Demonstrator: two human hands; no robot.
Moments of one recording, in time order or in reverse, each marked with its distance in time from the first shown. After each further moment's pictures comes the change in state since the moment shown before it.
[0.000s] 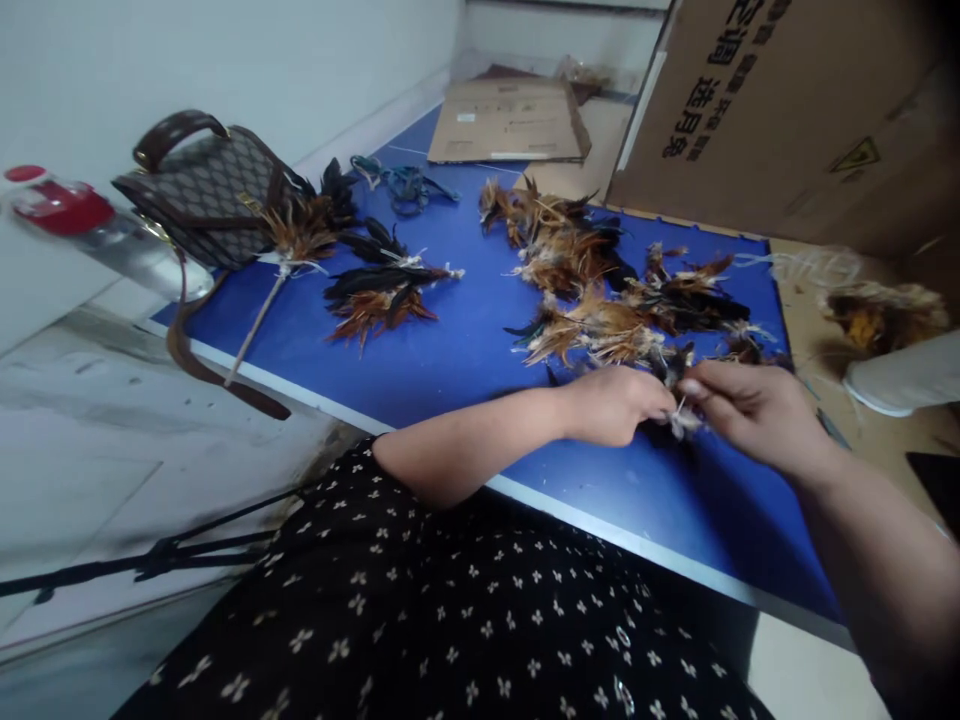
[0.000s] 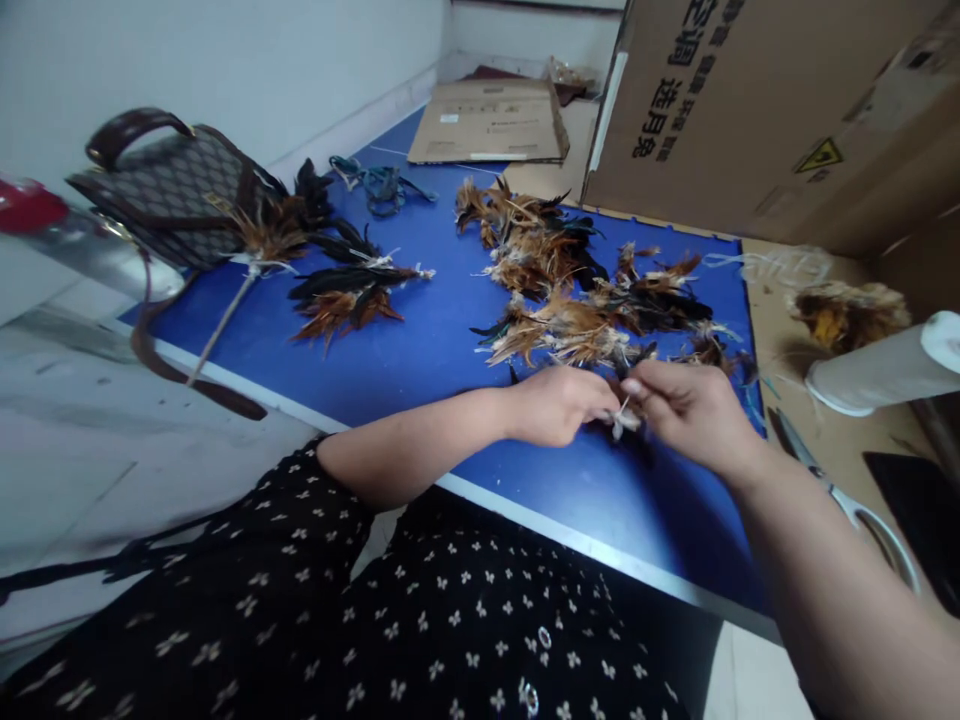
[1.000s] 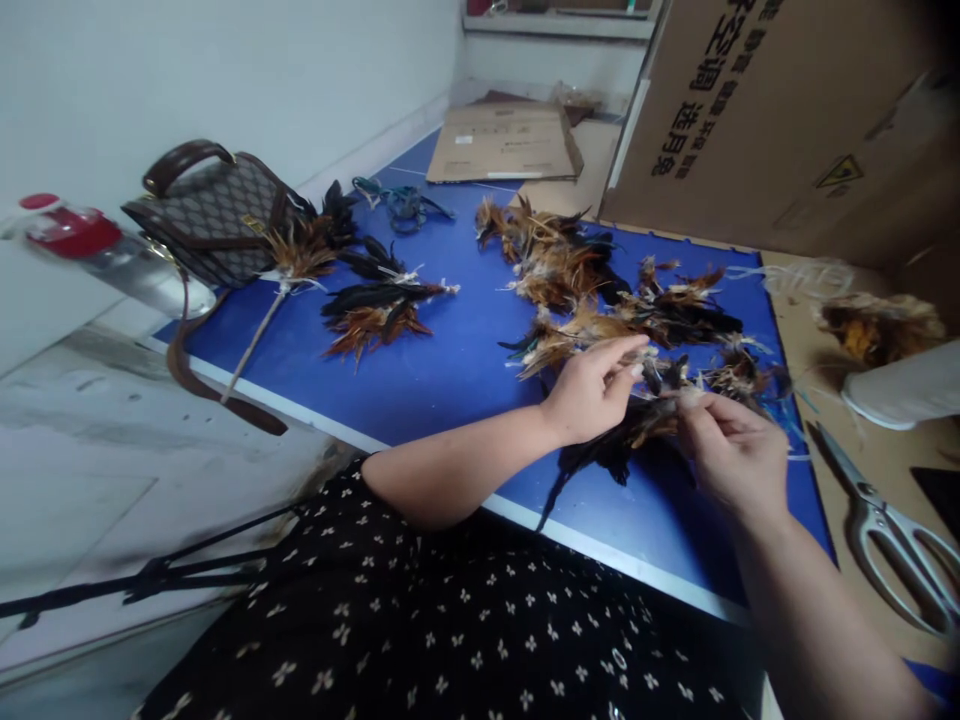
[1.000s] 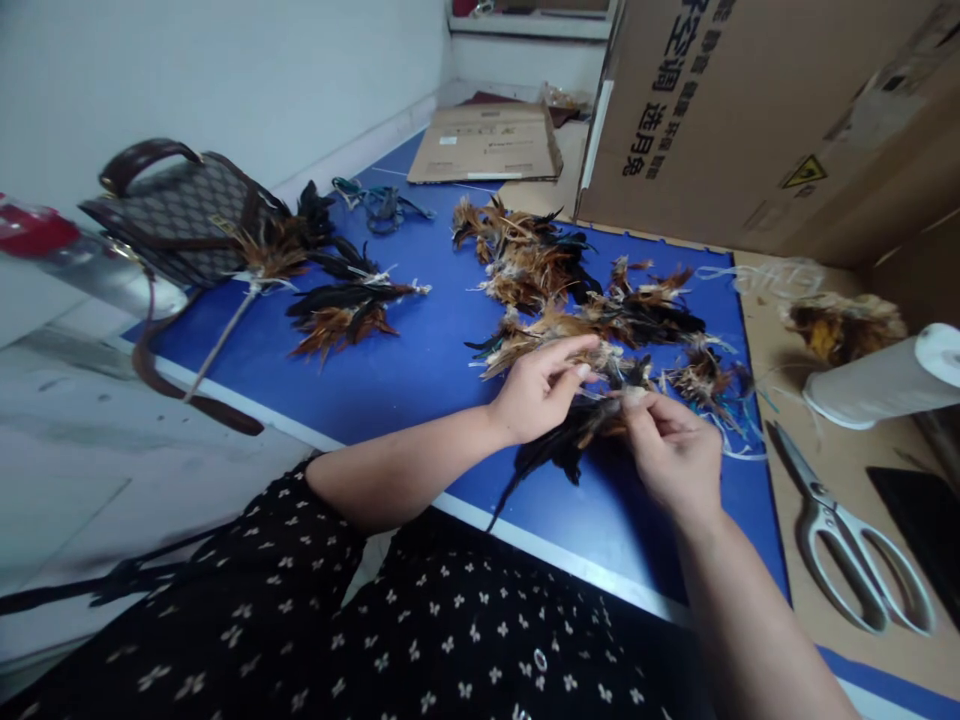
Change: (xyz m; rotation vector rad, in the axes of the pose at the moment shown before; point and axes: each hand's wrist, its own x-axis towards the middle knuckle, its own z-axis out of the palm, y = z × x) left_hand 0.003 -0.021 0.024 -0.219 0.681 -0.182; right_hand -0.027 -0.001 0.057 0.645 0.421 0.463
